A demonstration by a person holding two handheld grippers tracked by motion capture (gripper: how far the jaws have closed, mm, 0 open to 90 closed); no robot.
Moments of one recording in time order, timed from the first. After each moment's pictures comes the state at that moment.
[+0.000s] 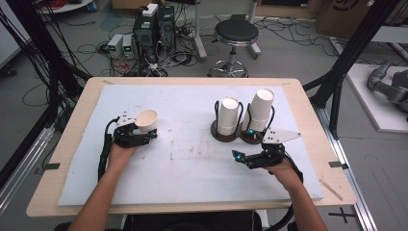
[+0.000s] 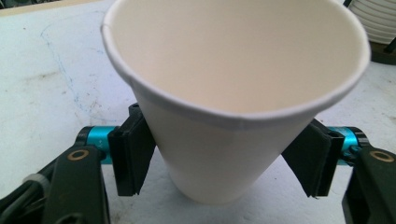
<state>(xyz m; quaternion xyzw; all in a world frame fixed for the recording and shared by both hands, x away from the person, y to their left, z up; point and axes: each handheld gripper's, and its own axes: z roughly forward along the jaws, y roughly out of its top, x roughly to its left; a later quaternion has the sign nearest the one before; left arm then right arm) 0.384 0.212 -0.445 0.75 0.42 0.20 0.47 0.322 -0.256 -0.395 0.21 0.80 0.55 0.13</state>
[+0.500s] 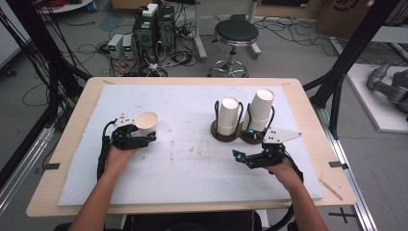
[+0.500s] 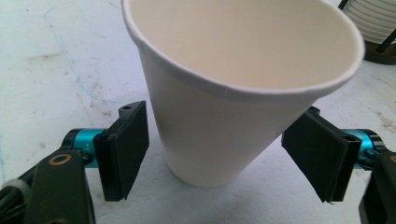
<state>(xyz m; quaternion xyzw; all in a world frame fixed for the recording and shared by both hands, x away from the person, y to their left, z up) 0.374 0.215 -0.441 0.74 0.44 0.19 0.47 0.322 -0.257 -0.395 0.21 0.80 0.55 0.13</state>
